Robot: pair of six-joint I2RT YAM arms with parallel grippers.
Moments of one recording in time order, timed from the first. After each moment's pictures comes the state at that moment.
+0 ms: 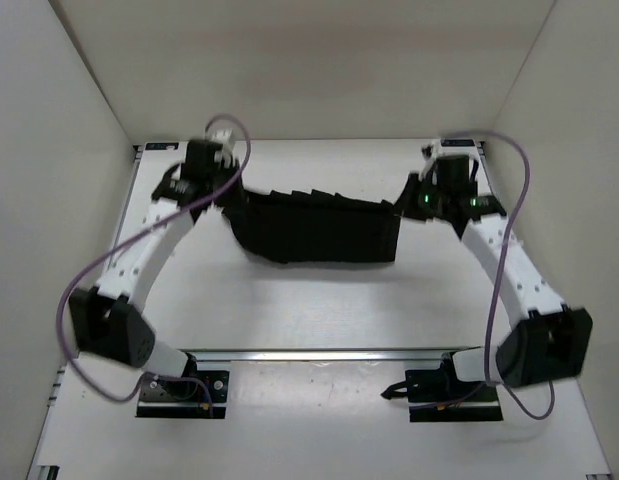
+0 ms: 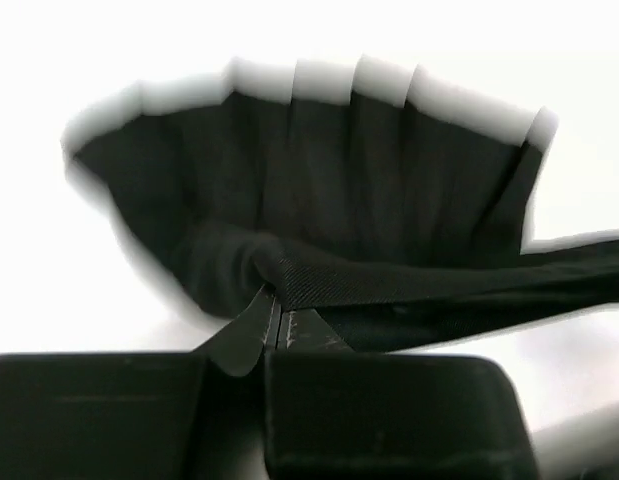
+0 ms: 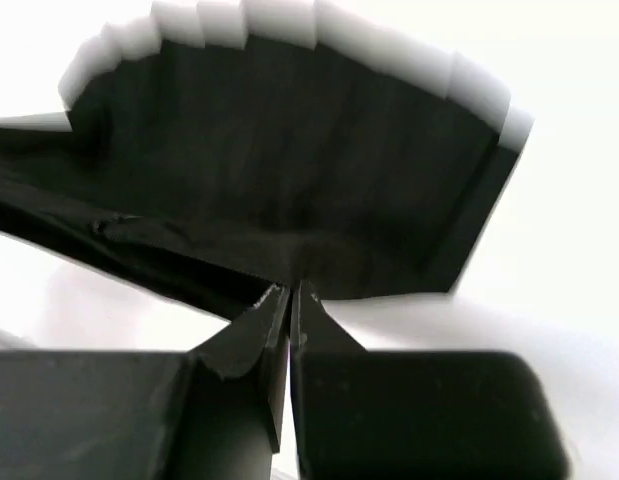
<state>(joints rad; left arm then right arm) -0.30 1.39 1.30 -0.63 0.08 -0.37 0.18 1.27 1.11 -0.57 -0.31 0.37</state>
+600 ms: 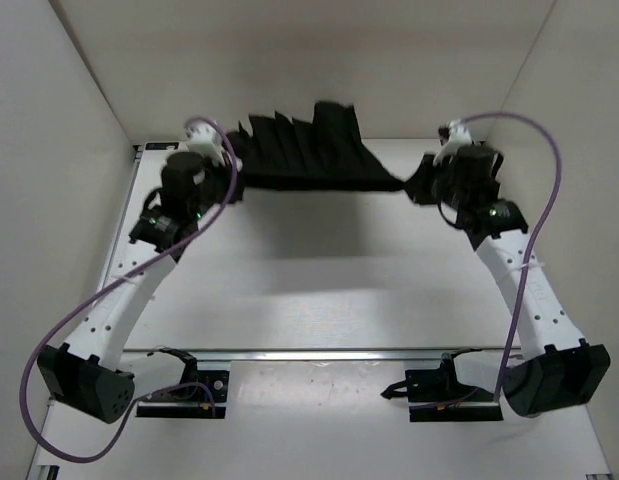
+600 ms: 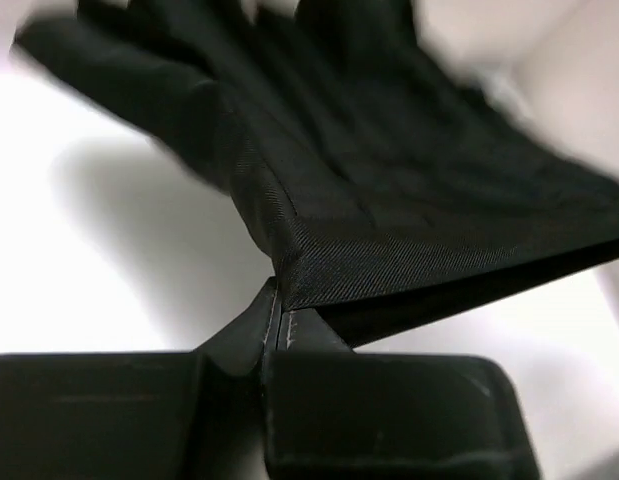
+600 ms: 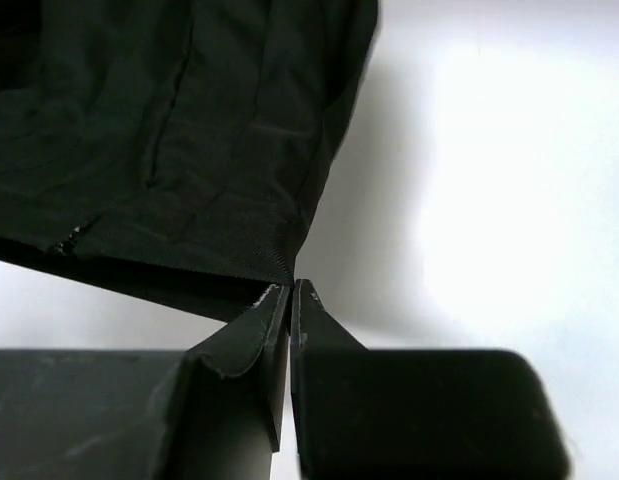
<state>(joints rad) -0.33 1.22 1.36 -0.34 0.03 -0.32 0.18 1.25 1.38 -0.48 -0.22 0.23</state>
